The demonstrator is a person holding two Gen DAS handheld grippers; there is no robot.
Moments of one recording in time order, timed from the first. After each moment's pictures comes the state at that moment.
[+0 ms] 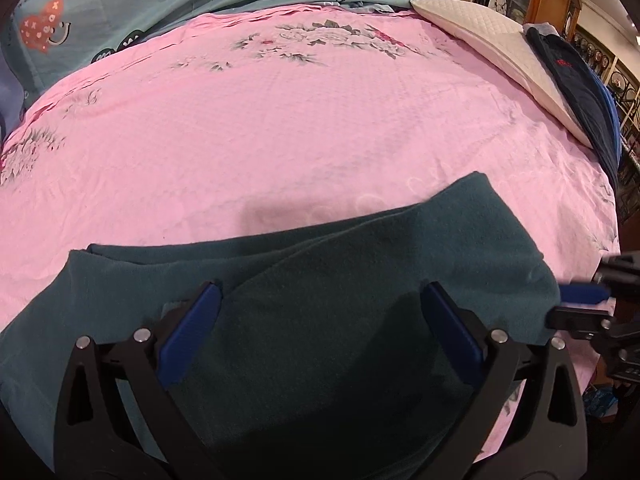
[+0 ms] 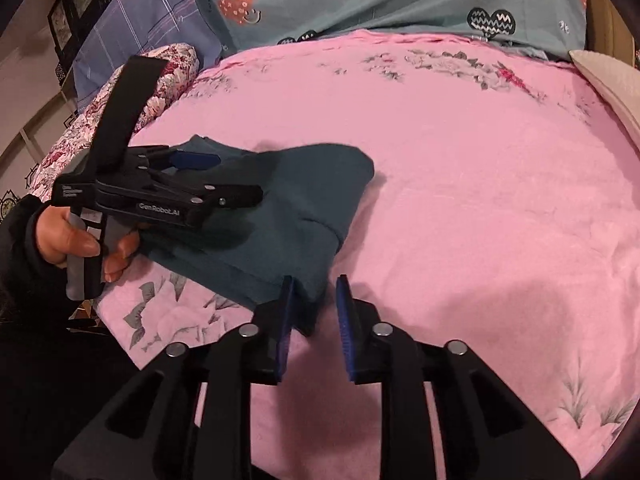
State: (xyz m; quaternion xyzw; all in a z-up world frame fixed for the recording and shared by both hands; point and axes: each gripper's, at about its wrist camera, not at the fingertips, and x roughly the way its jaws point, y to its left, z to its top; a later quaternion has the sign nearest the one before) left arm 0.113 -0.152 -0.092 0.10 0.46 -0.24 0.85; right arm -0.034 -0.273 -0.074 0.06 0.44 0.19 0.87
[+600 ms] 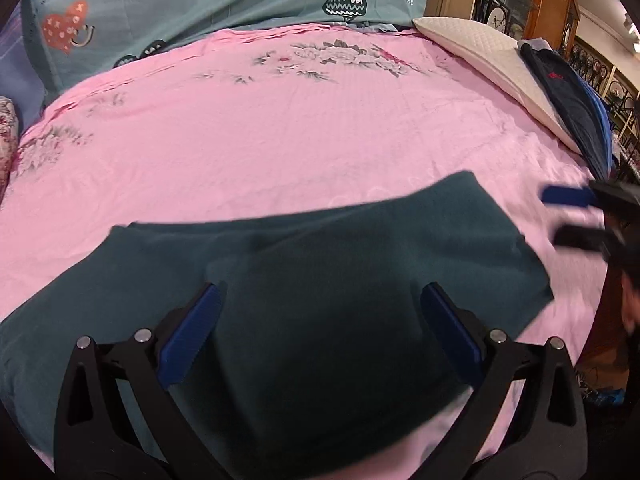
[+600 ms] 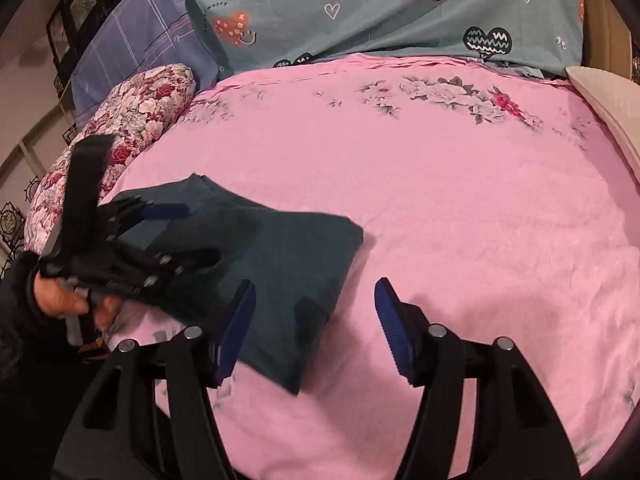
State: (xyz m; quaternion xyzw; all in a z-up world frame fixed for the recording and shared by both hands) left arm 0.079 -0.116 -0.071 0.09 0.43 -0.23 0.87; right arm 0.000 -0.282 -0.037 0.06 0.42 0.18 0.89
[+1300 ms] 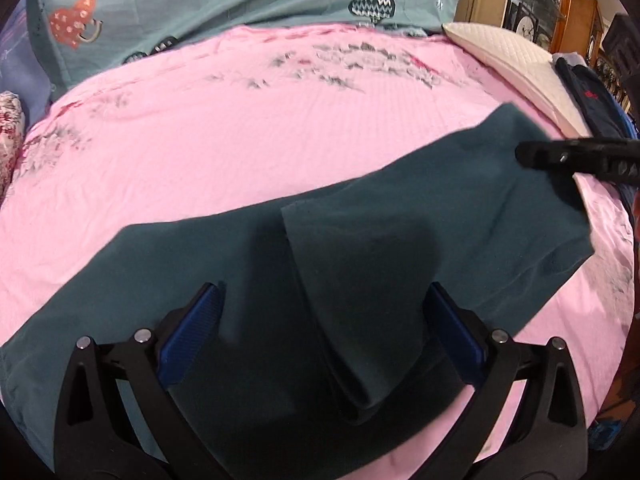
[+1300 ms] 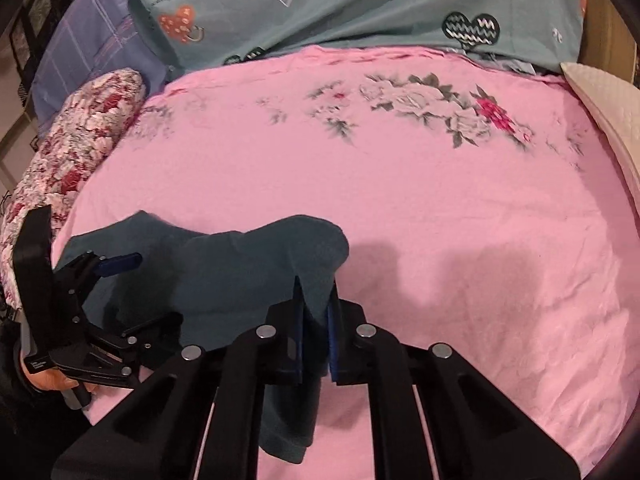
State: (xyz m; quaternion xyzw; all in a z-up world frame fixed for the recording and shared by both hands) left arm 0.136 -0.148 -0.089 0.08 0.45 -0.19 0.87; right arm 0.109 -0.312 -0.037 0.05 0.48 0.12 0.87
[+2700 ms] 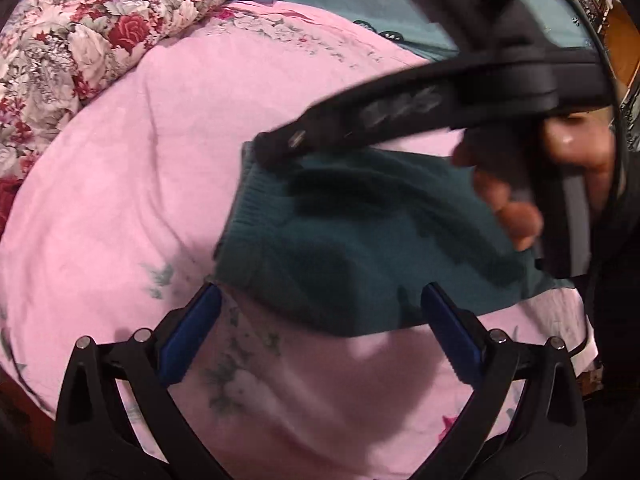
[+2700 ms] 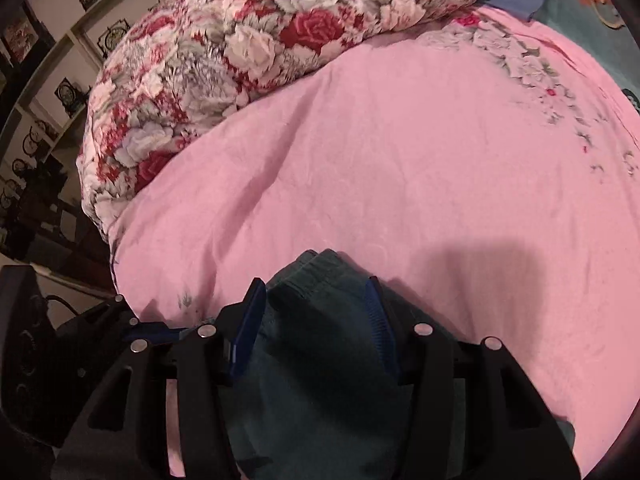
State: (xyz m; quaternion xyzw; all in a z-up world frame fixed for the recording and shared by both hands) left arm 0.021 0.152 -0.086 -0.14 0.44 -0.05 0.88; right arm 0.158 0.165 -0.065 -0.18 0.52 0.47 0.69
